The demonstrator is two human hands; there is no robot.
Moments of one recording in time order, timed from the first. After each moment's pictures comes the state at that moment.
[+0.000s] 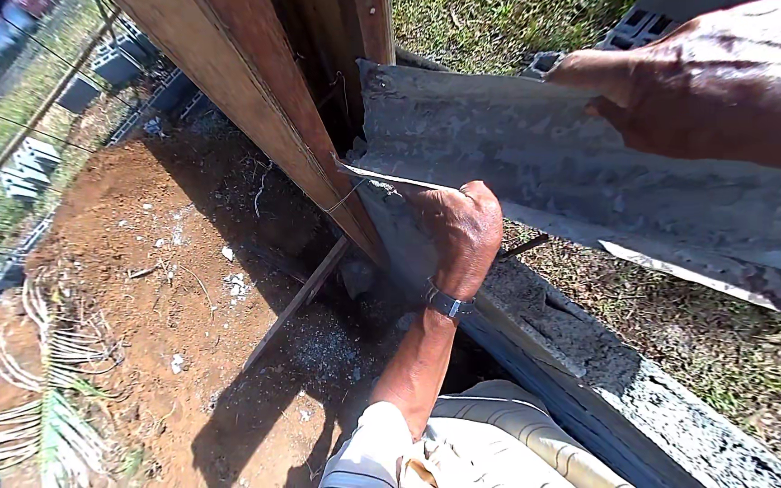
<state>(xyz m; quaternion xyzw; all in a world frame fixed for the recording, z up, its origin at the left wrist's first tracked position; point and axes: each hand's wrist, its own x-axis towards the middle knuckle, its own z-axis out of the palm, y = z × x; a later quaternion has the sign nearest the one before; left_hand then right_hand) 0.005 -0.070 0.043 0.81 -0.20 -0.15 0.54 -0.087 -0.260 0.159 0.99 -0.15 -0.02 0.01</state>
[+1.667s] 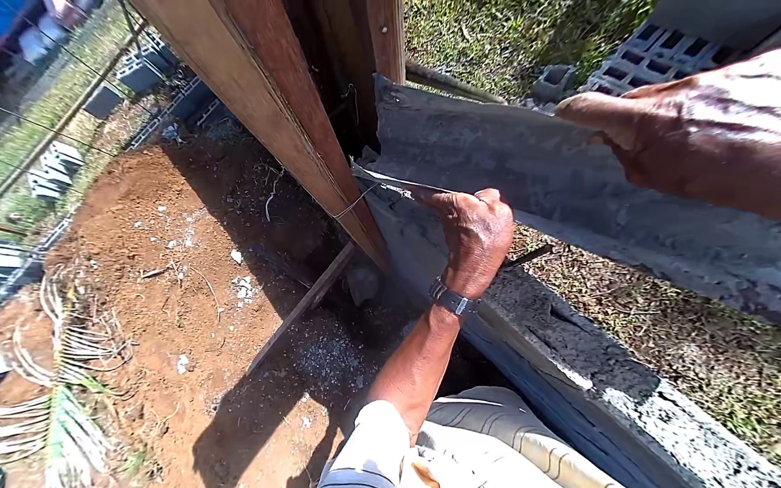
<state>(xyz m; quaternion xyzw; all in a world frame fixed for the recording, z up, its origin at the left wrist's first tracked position) 0.009 -0.083 0.041 0.79 -0.22 -0.16 0.56 -0.102 -0.249 0.147 0.99 -0.15 -0.01 0.03</state>
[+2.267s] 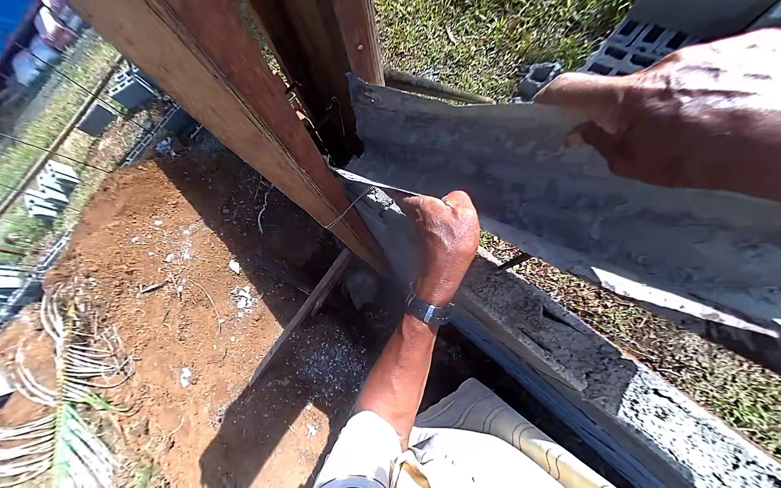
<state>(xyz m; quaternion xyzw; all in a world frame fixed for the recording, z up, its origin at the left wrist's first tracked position) 0.026 -0.073 0.051 0.80 -0.21 -0.19 0.52 -0.090 -0.246 0.175 0.98 -0.18 -0.02 0.01</state>
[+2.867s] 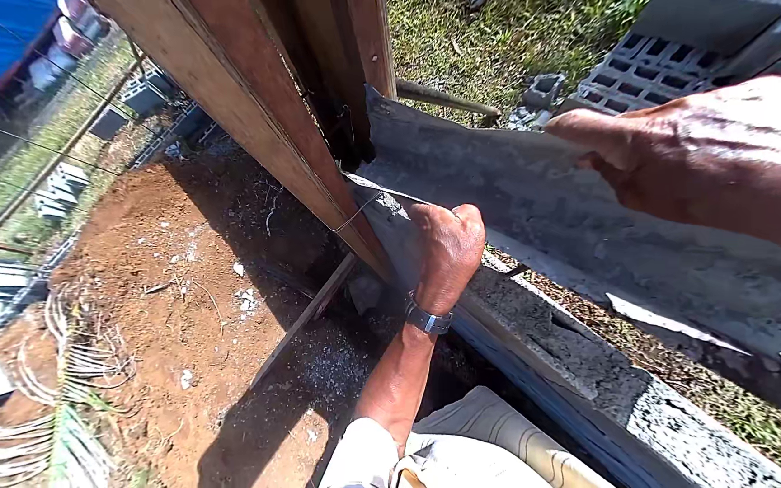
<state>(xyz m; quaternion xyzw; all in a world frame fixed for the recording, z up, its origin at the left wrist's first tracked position) 0.037 -0.068 0.050 0.82 -0.26 -0.16 0.49 -0.104 -0.235 0.160 0.99 -0.16 0.01 0.00</state>
